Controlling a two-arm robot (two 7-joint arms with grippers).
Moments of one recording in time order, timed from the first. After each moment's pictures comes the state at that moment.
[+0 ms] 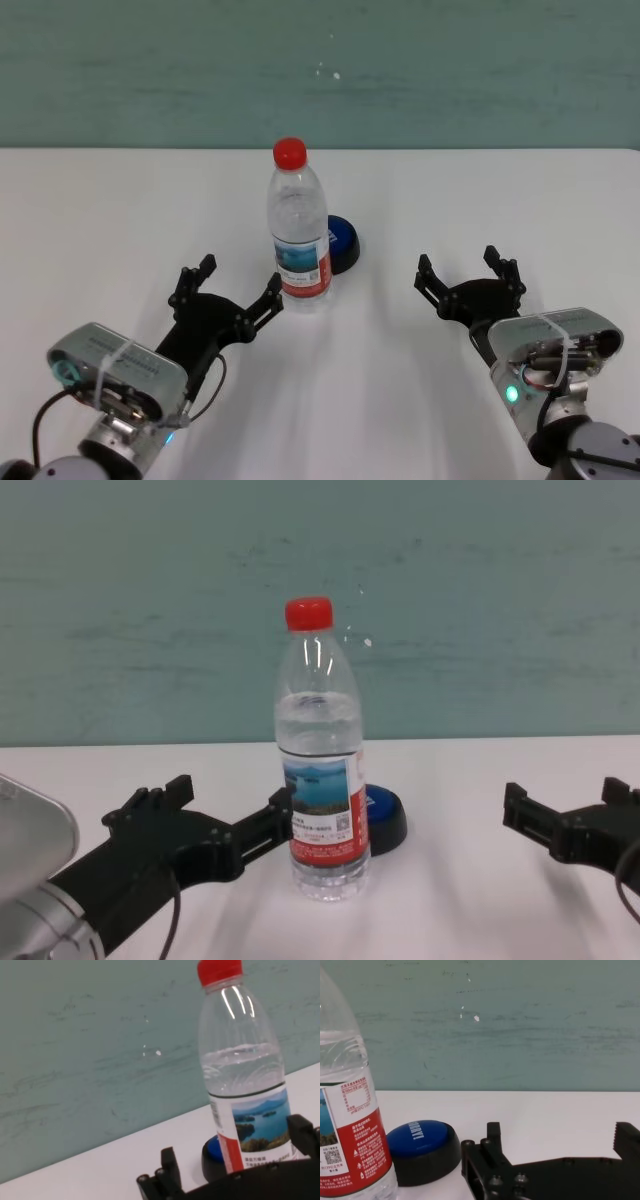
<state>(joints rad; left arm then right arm) 0.11 0.20 0.22 -1.63 0.06 -0.15 -0.17 -0.06 0.16 -0.26 -1.64 0.19 -0.04 -0.06</state>
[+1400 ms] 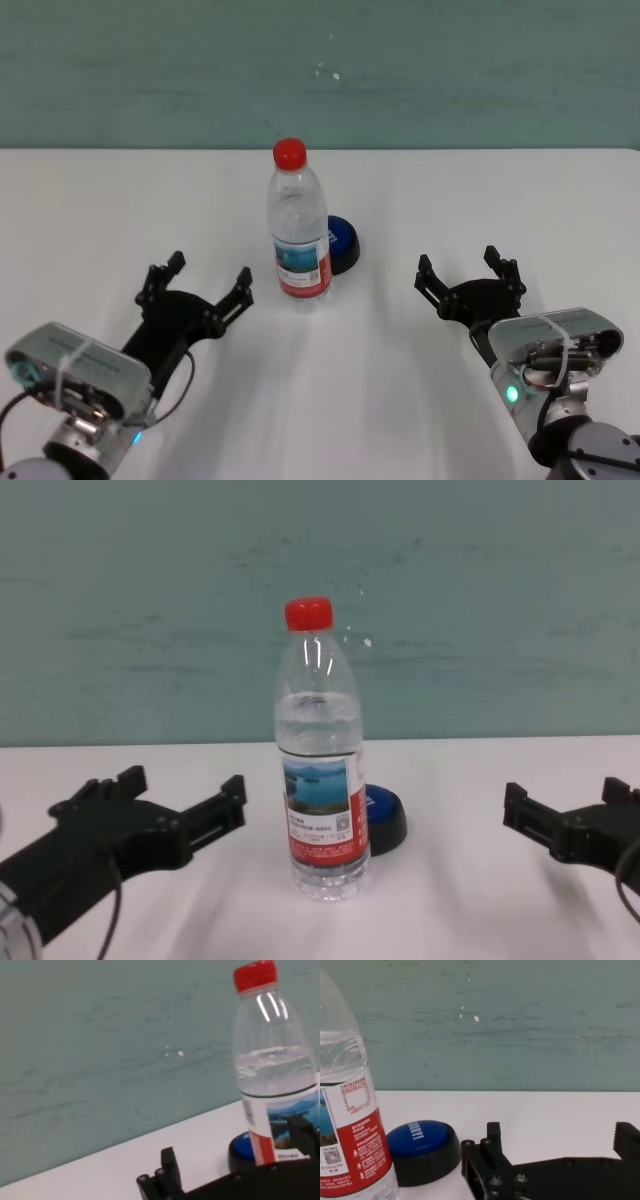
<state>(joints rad) 0.13 0.22 0.17 -1.67 0.02 -0.14 -0.18 -0.06 0.16 -0.26 -1.64 0.19 -0.04 -0.06</state>
